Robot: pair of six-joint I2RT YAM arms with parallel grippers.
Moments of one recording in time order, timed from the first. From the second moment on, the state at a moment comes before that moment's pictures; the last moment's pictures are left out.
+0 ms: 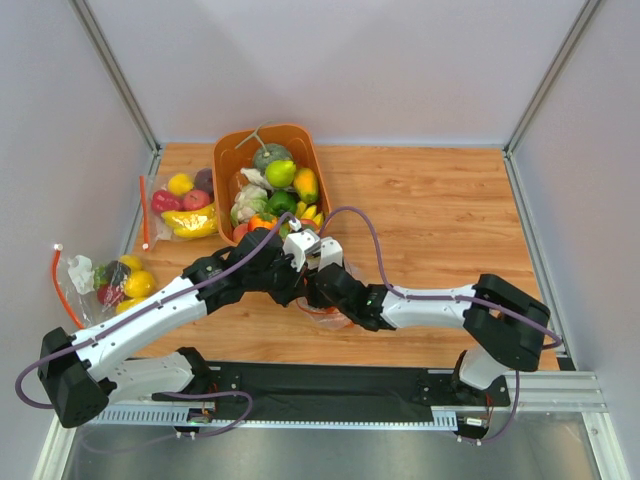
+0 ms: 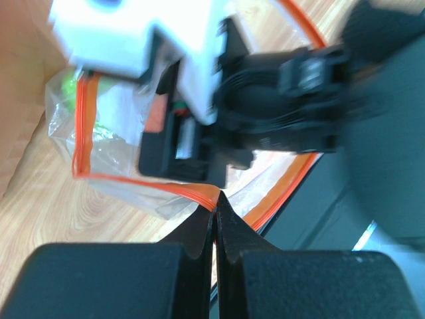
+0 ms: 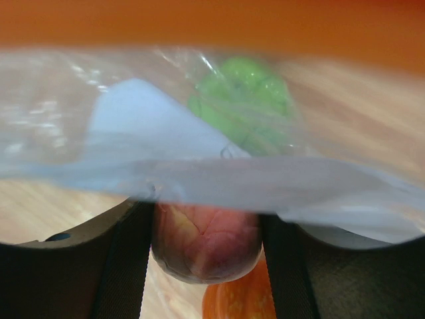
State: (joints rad) left arm -0.85 1.08 0.90 -0.56 0.20 -0.13; right arm 1.10 1.55 0.77 0.15 0.39 0.49
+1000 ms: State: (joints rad) left arm -0.85 1.08 0.90 -0.56 0.17 -0.13; right arm 0.91 0.93 0.75 -0.19 0.35 0.50
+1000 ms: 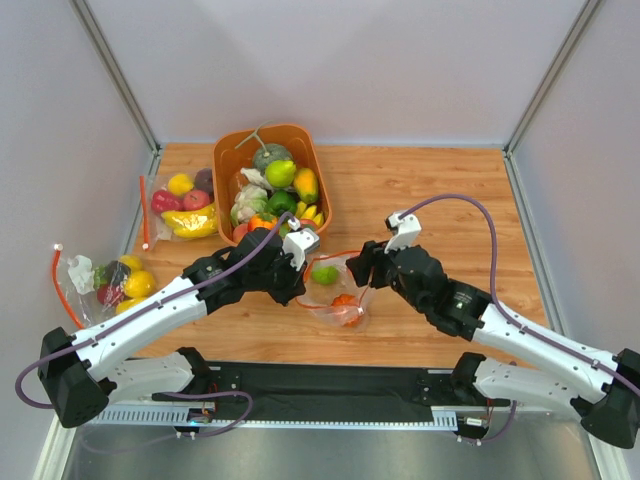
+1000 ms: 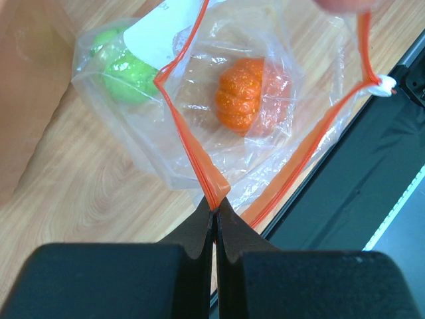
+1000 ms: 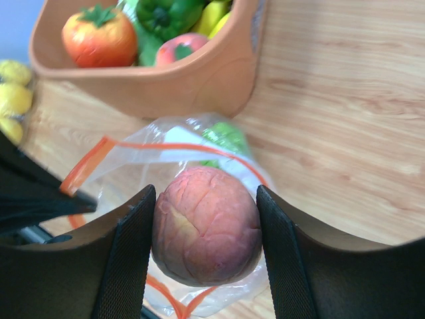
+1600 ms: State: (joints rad) left arm -0.85 1.08 0.90 -0.56 0.17 -0.12; right arm 0.63 1.56 1.20 0.05 0.02 0.36
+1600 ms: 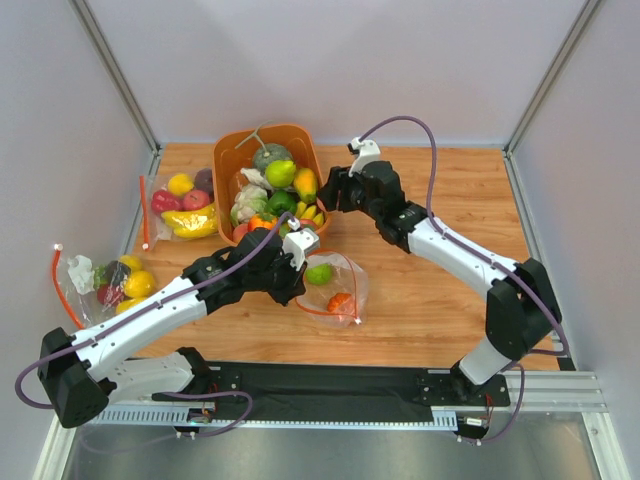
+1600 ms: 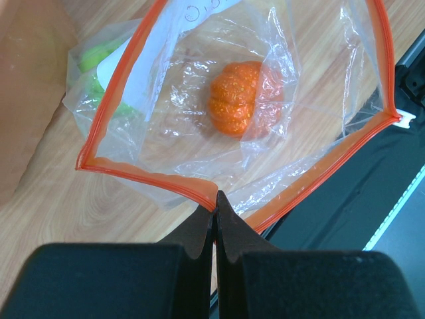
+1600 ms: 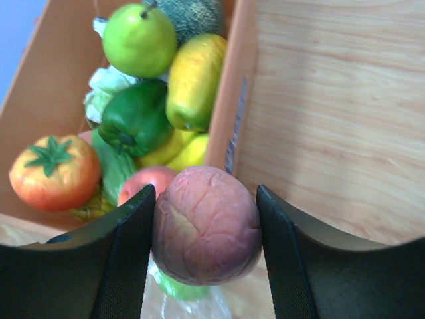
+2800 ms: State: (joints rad) left arm -0.85 1.09 0.90 -0.56 0.17 -0.12; right arm 0.74 1.80 1.37 0.03 0.09 0.20
